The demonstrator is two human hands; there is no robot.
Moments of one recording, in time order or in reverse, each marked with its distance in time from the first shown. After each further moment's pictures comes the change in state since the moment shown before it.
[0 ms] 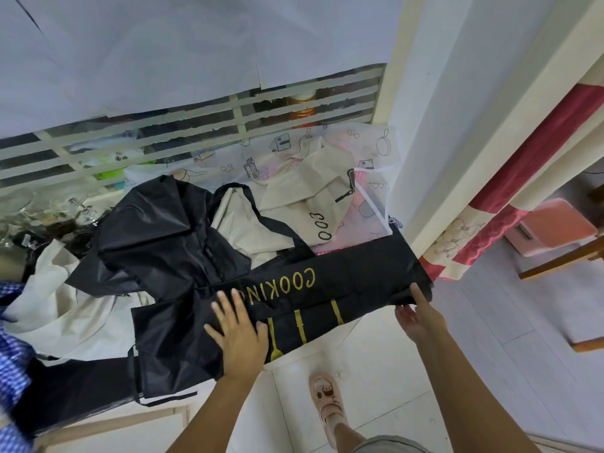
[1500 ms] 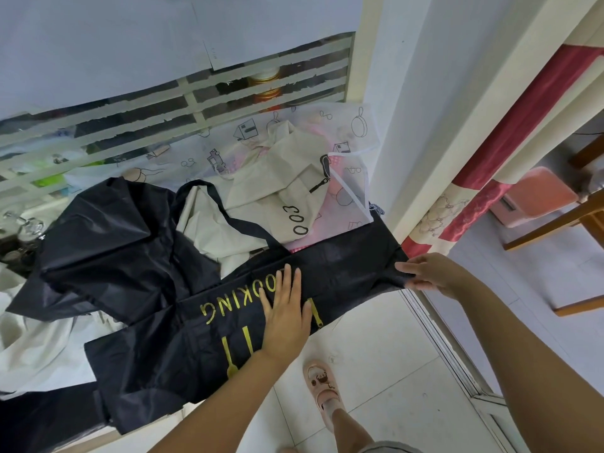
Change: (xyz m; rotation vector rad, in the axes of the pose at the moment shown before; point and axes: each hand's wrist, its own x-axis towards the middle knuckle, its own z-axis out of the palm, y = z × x) left_hand 0.016 0.096 0.038 0.131 -0.122 0.427; right_hand 0.021 -0.099 0.000 -1.087 -0.320 -0.244
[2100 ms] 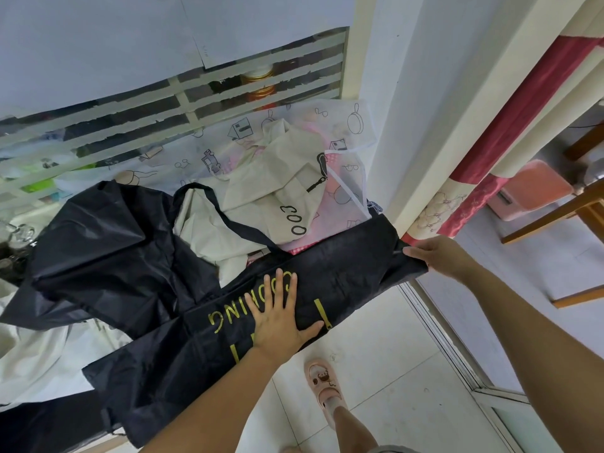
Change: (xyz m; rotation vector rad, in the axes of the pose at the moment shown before) left_hand 0.004 -0.027 0.016 0.224 -0.185 -0.022; right_hand 0.016 0.001 -0.021 -0.531 0.166 -0.296
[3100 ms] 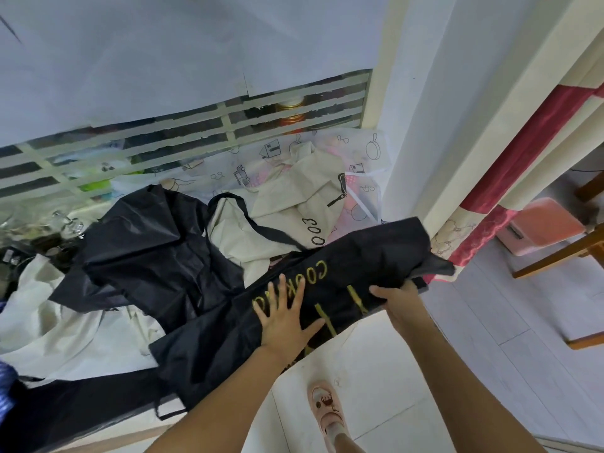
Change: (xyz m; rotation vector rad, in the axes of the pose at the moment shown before) left_hand -0.015 -0.007 -0.030 -0.120 -0.041 -0.066; right_hand -0.064 -0.087 0.098 1.185 0.127 0.202
